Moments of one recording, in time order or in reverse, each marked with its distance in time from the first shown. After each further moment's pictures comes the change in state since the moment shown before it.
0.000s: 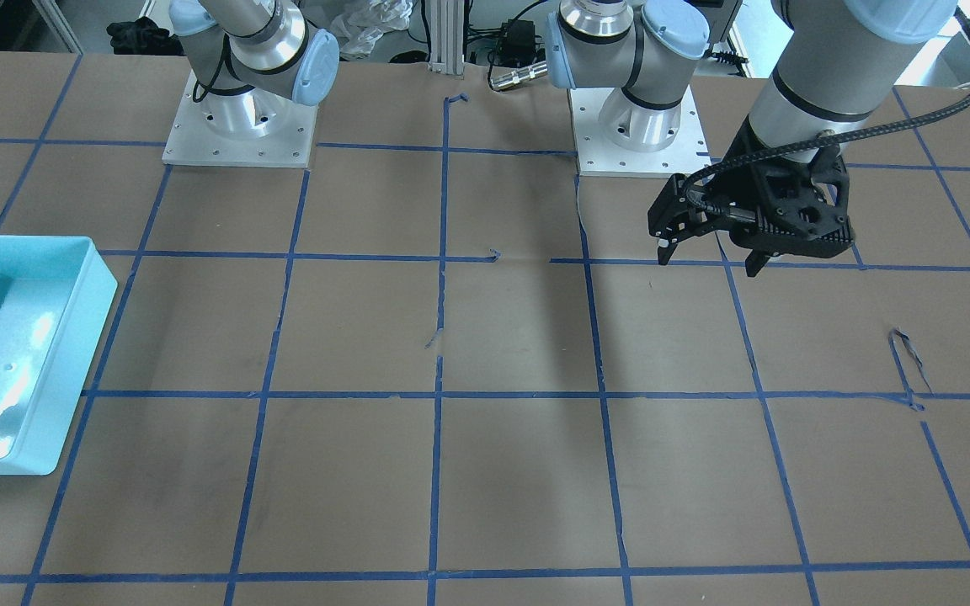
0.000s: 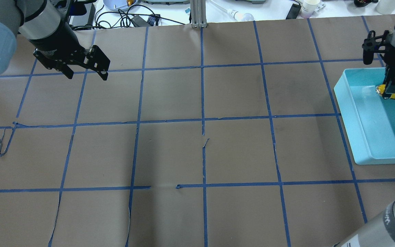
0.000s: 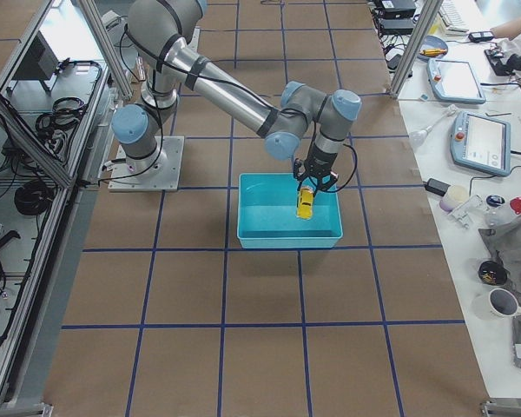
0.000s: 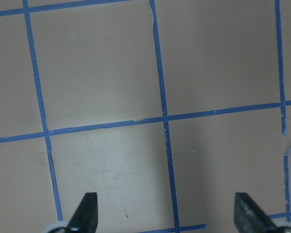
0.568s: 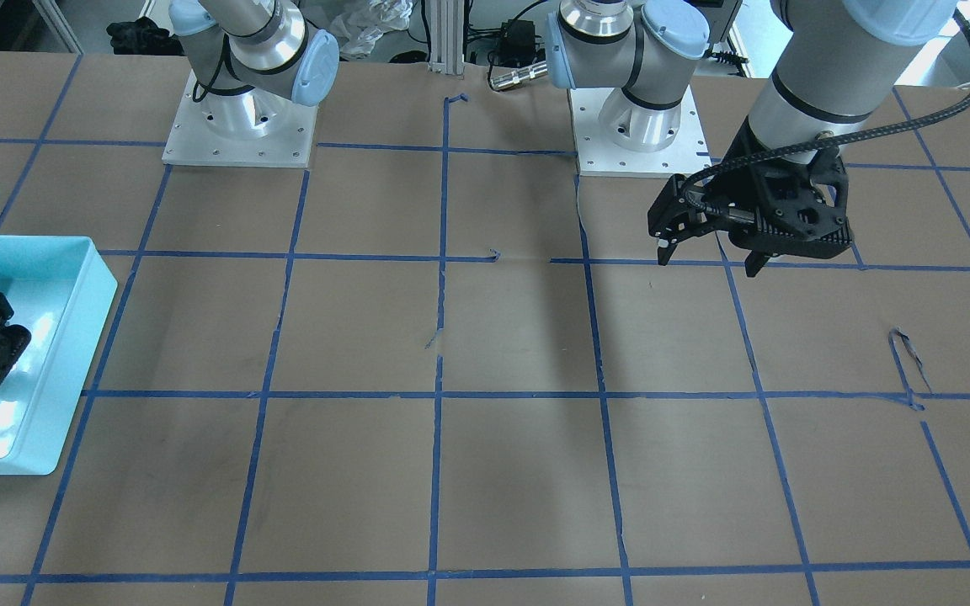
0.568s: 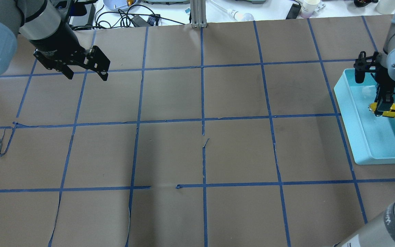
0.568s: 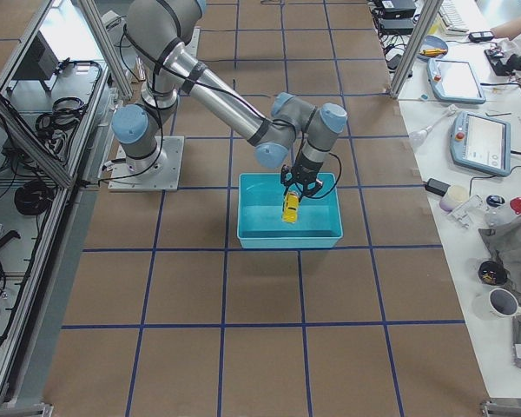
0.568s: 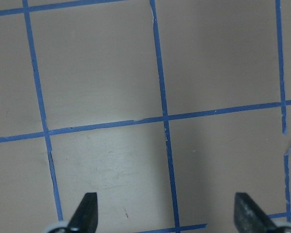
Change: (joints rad) left arm 0.000 0.000 -0.003 0.000 0.001 0.001; right arm -0.001 0.000 0.096 -0.030 -0.002 -0.017
